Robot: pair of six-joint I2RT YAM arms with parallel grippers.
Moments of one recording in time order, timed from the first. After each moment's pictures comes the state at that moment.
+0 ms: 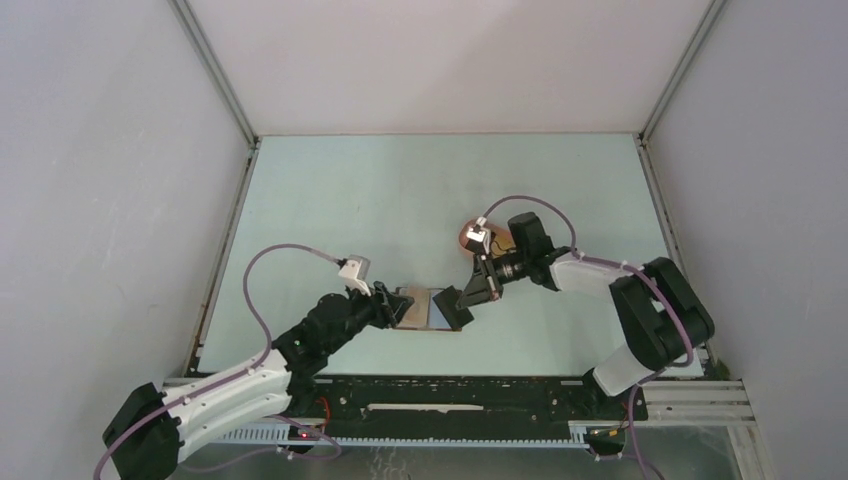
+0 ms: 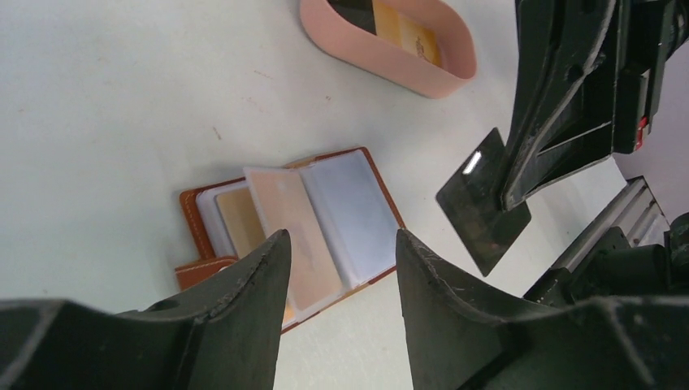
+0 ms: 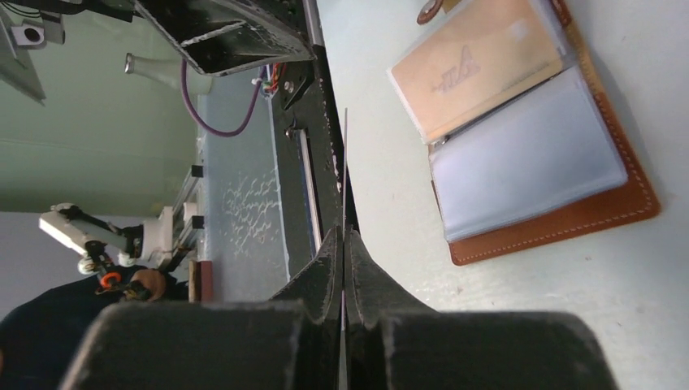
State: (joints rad) left arm -0.83 0.70 0.16 0.28 -0.13 -0.60; right arm 0.46 1.53 0.72 0.02 -1.14 0.24
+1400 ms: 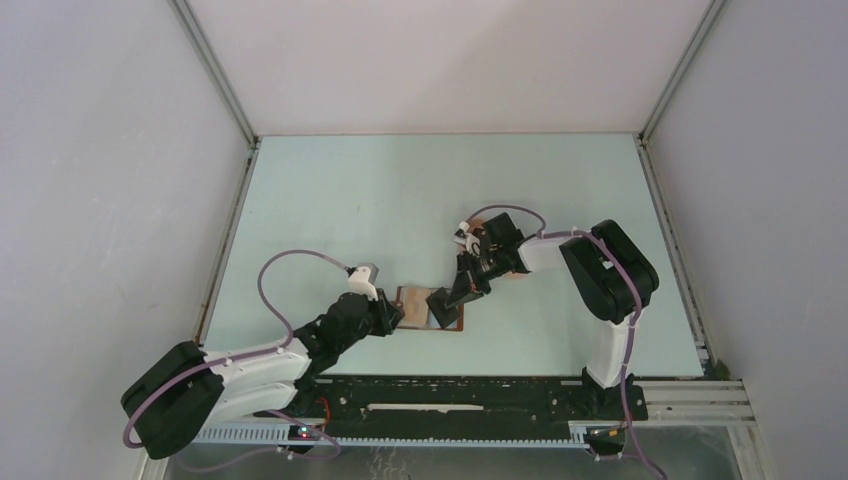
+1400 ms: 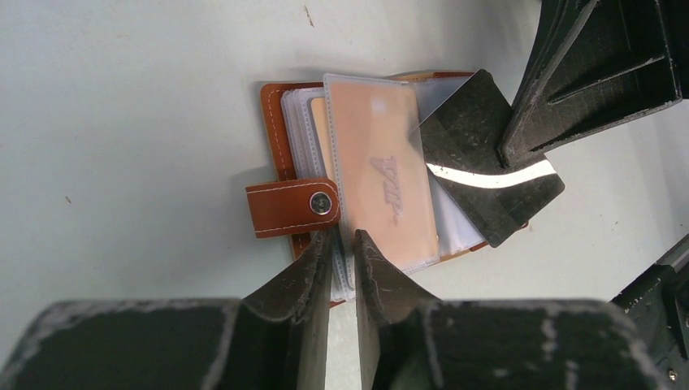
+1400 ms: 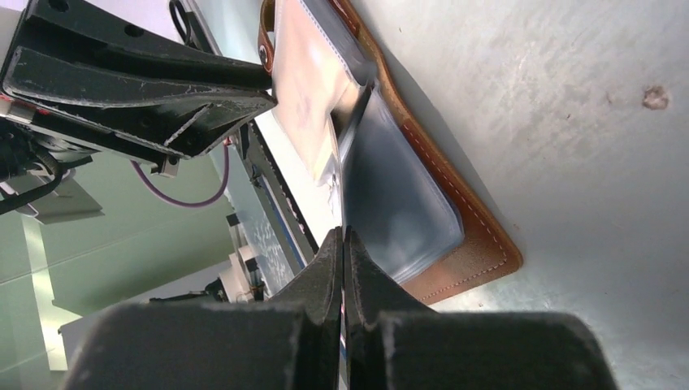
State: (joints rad) left arm -0.80 1.00 0.11 0.37 -0.15 -0.68; right arm 0.52 1.92 0.93 -0.07 -0.98 0.47
